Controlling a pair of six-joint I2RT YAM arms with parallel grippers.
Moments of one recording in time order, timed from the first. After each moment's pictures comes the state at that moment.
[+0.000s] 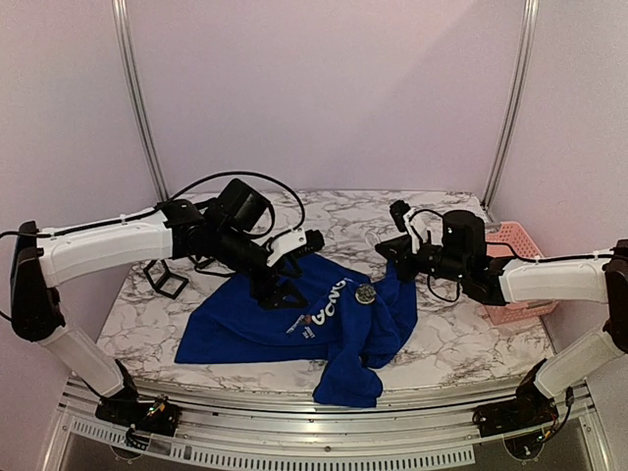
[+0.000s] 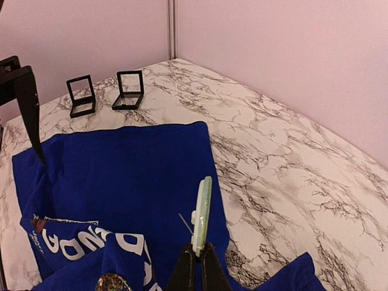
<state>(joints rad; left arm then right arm) -0.84 1.55 1.25 -0.59 0.42 0.40 0.65 1.42 0.71 0.42 -0.21 0.00</state>
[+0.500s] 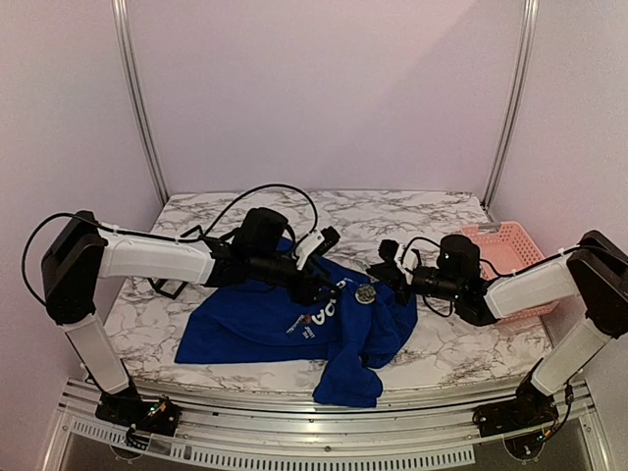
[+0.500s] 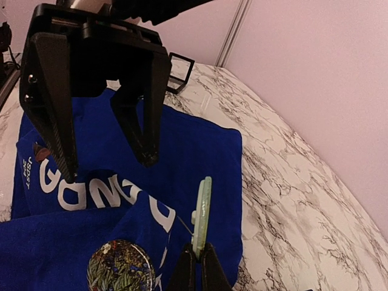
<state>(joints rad) -0.84 1.76 1.08 0.08 0.45 0.06 0.65 1.57 0.56 0.78 -0.39 -0.38</state>
